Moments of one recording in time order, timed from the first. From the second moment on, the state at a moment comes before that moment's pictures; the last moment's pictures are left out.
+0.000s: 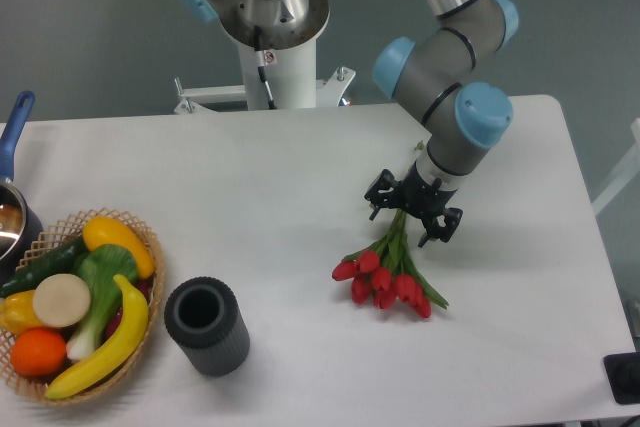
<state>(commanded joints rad) 2.75 -2.00 -1.85 -0.96 1.28 1.19</state>
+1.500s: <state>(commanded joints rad) 2.76 -2.01 -1.85 -0.97 1.27 1.19</state>
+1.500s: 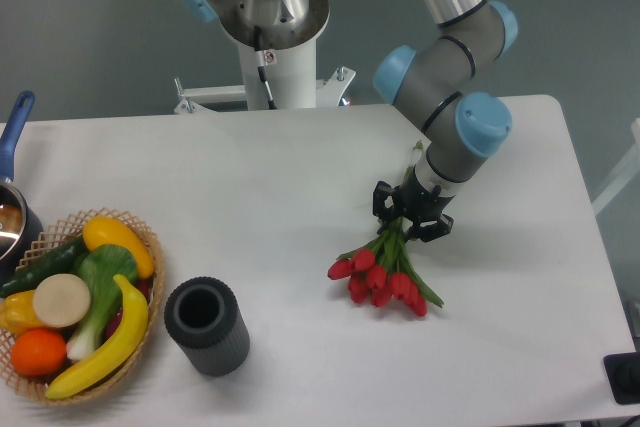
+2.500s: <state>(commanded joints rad) 2.76 -1.81 -1.84 -1.00 1.26 1.15</state>
